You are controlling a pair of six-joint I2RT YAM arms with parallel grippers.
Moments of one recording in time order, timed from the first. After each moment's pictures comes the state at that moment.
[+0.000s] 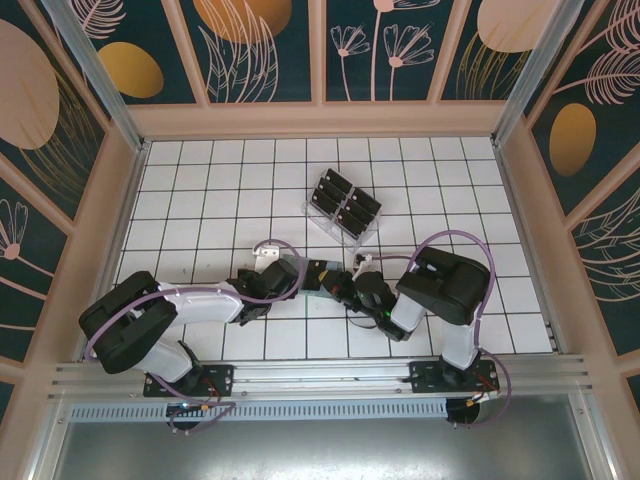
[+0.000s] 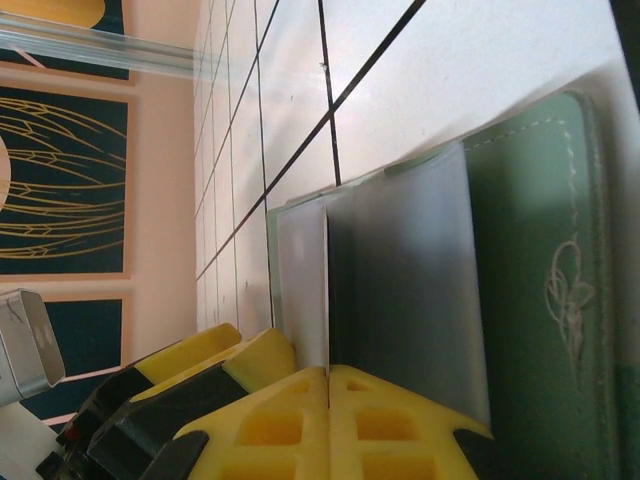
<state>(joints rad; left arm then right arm) -0.88 1.49 0.52 -0.03 -0.53 -0.69 0.94 1.88 0.30 1.25 0.04 1.37</state>
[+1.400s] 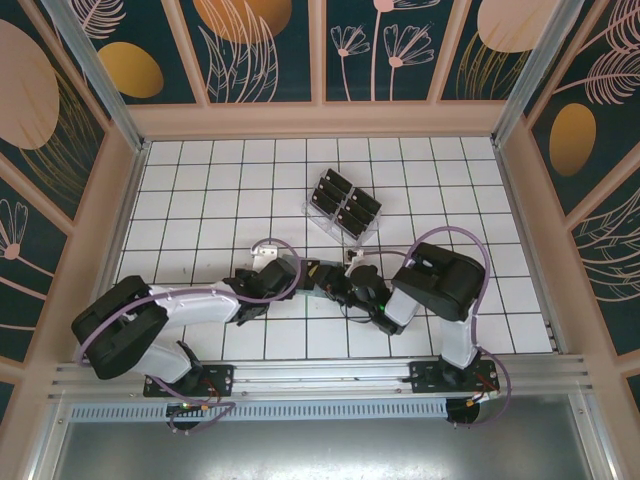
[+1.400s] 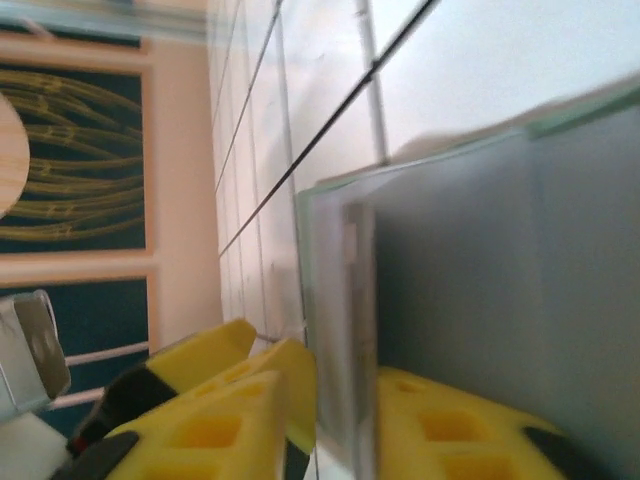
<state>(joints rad) -0.88 1.44 0.54 -0.12 -0.53 -0.68 0.92 1.91 0.38 1.23 -0.07 1.39</state>
